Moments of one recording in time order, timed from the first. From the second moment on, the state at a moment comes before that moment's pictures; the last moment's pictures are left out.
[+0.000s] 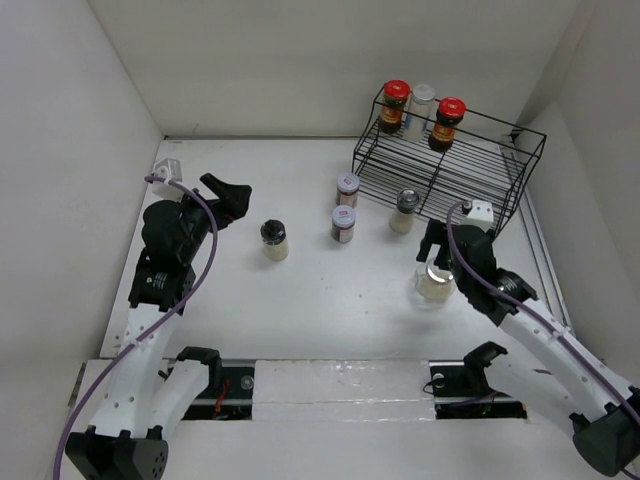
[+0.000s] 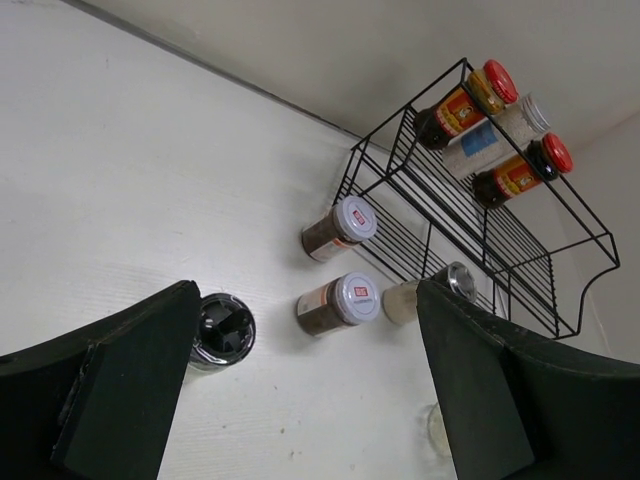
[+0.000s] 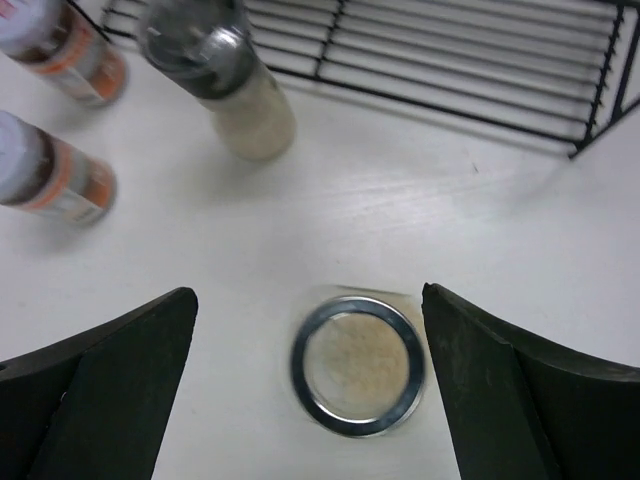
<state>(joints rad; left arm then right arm) -0.14 0.79 0.86 -0.21 0.10 -0.66 0.52 0.82 0.69 -0.40 0.50 0.44</state>
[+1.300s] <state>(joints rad) -0.14 0.81 0.86 -0.21 0.13 -0.66 0.52 0.98 0.77 -0.66 0.42 0.48</state>
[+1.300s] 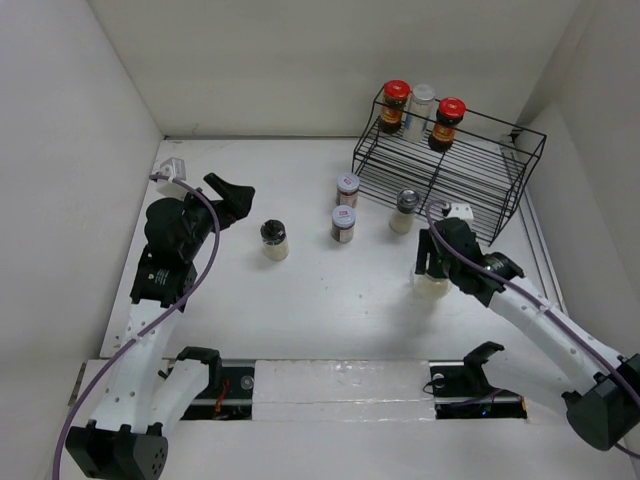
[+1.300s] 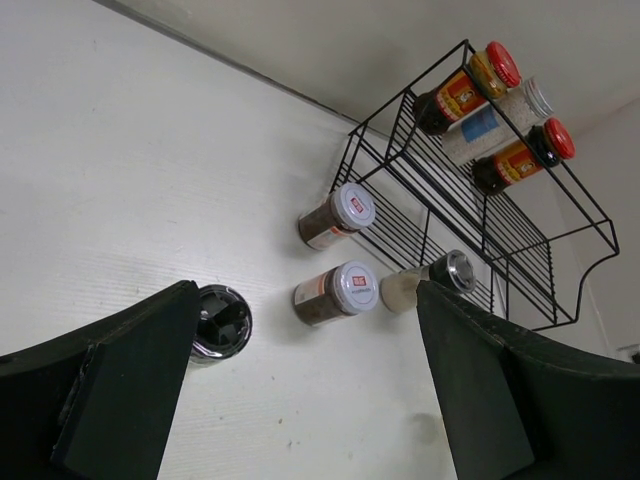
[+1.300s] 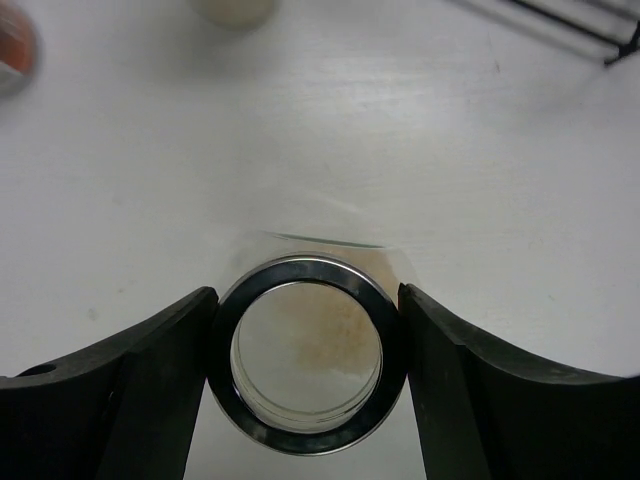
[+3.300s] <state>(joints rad) -0.14 0.91 0.86 -0.19 0.17 -0.63 0.30 1.96 1.91 -0.28 0.06 0.12</state>
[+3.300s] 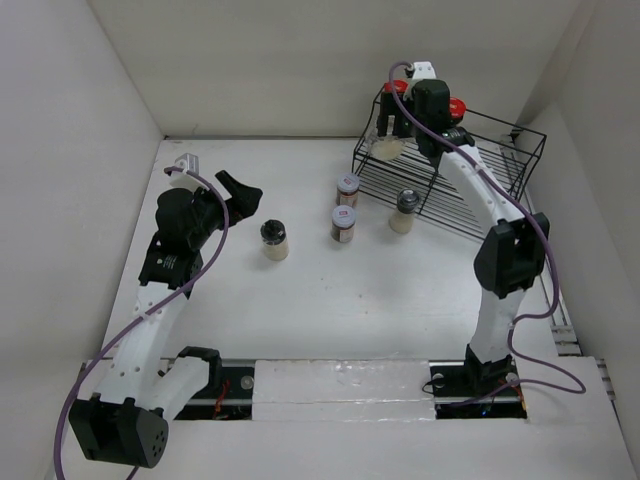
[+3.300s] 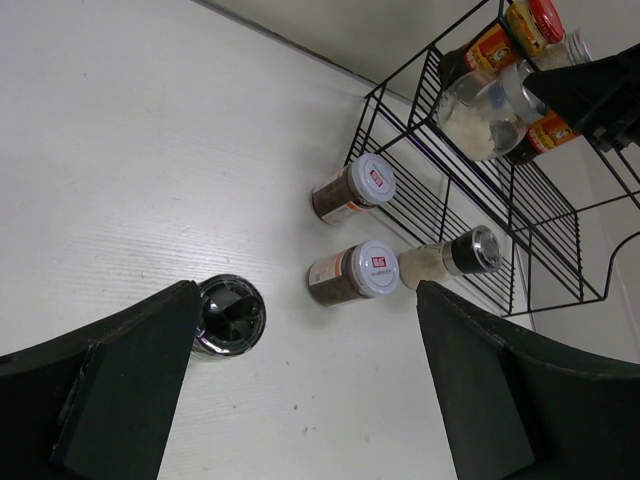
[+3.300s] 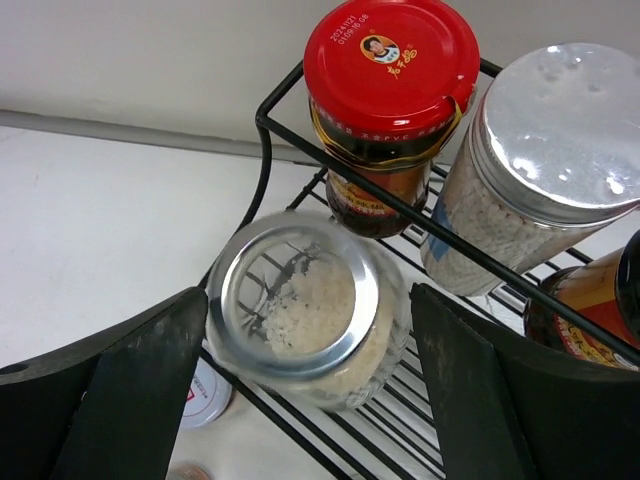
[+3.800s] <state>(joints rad) -0.14 0.92 0.86 -0.19 0.19 -0.63 0.39 1.46 1.28 -0.07 0.26 0.13</state>
